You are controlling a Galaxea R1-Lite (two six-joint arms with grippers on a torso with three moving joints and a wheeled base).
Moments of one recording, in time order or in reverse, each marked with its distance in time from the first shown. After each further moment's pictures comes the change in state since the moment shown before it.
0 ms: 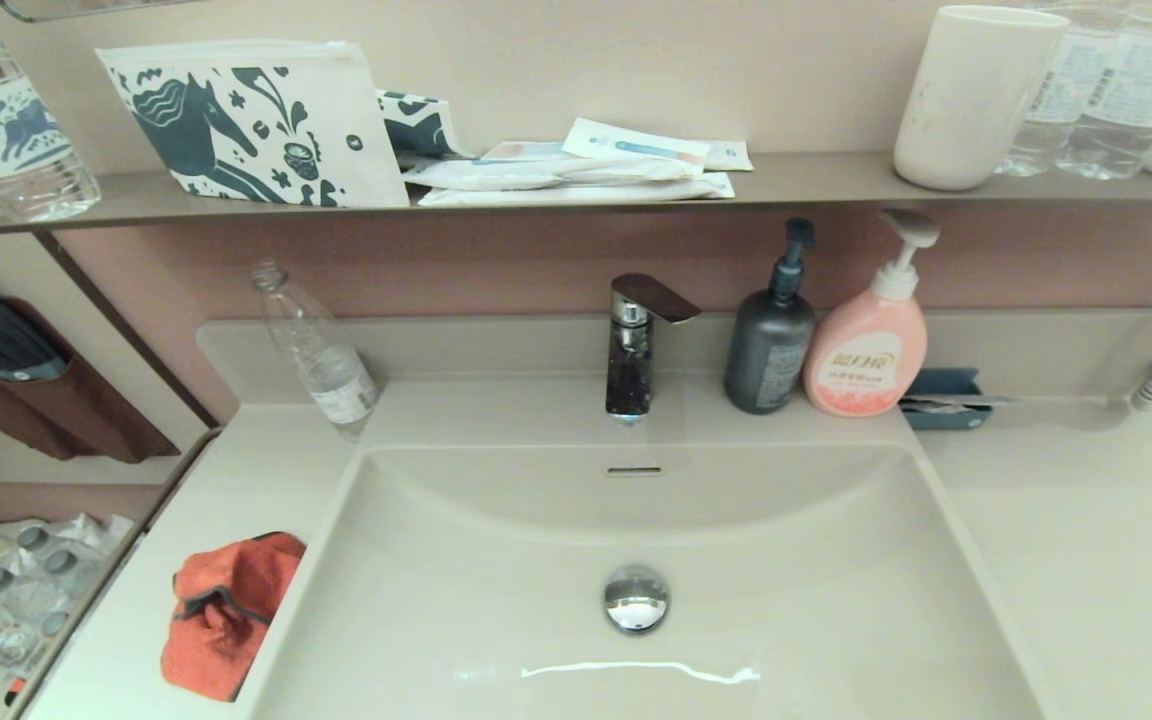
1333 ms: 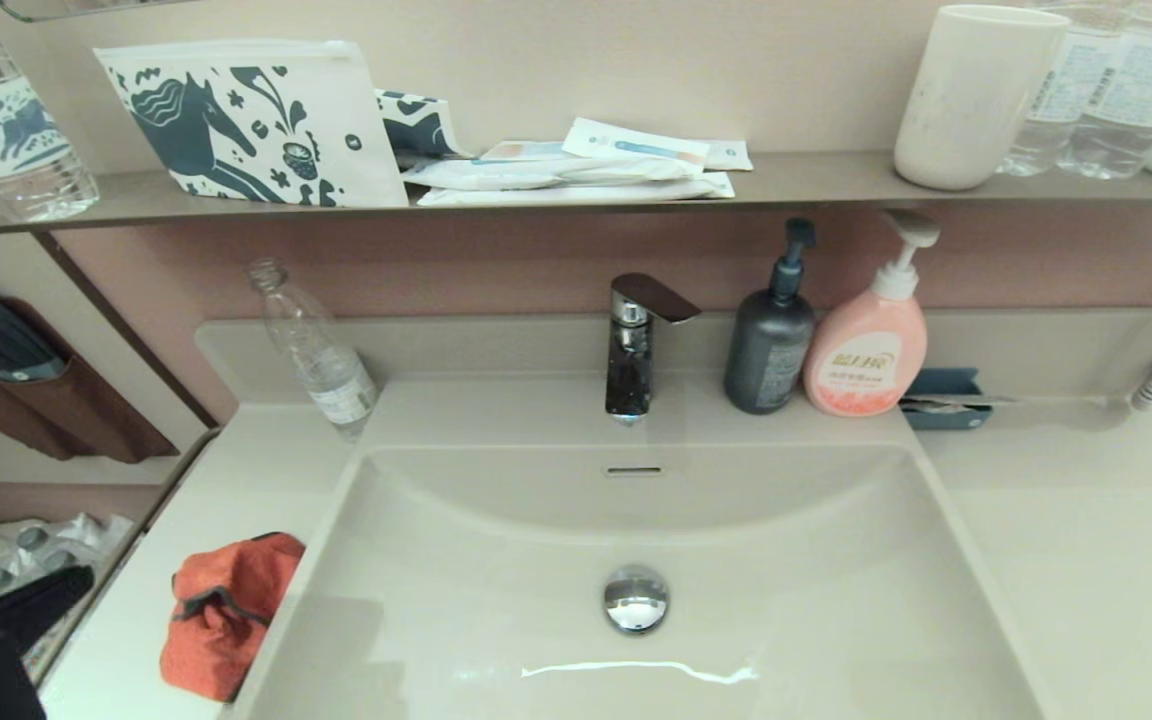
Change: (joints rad) left arm 0.039 0.761 -0.398 -0.057 0.050 -0.021; right arm 0.000 0.000 0.000 0.000 0.000 0.000
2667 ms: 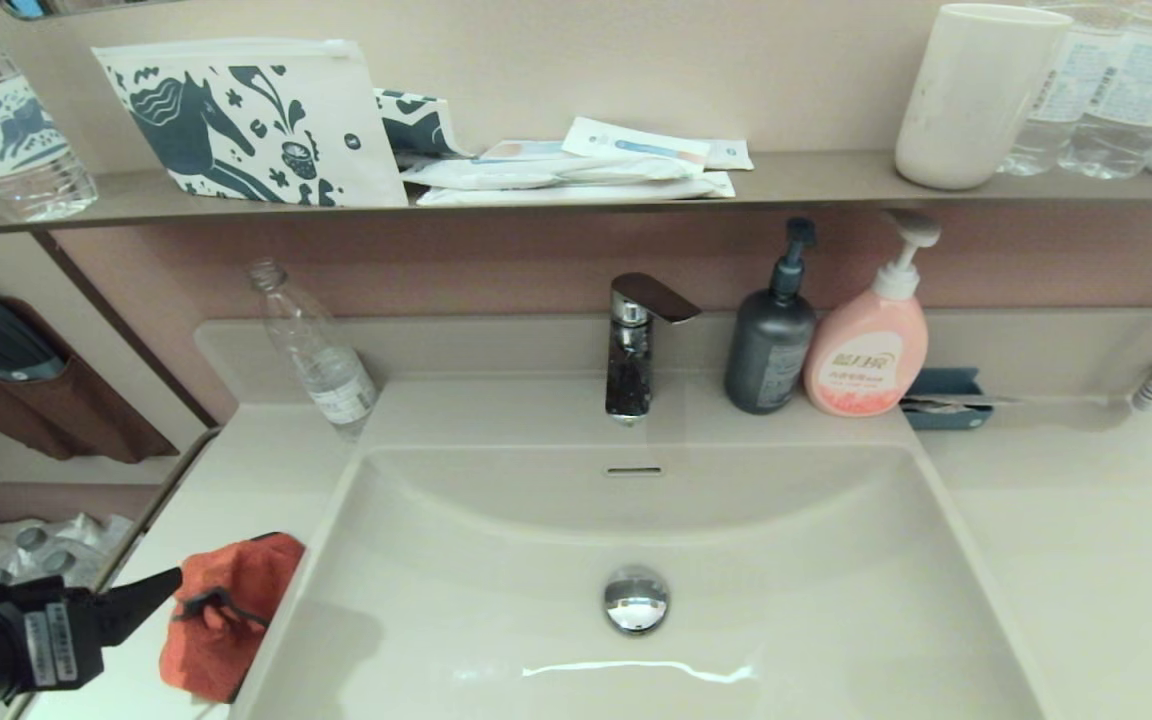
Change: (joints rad) left arm 0.128 0.234 -0.020 -0.011 -0.004 0.047; right arm 0.000 0.000 0.000 0.000 0.000 0.000
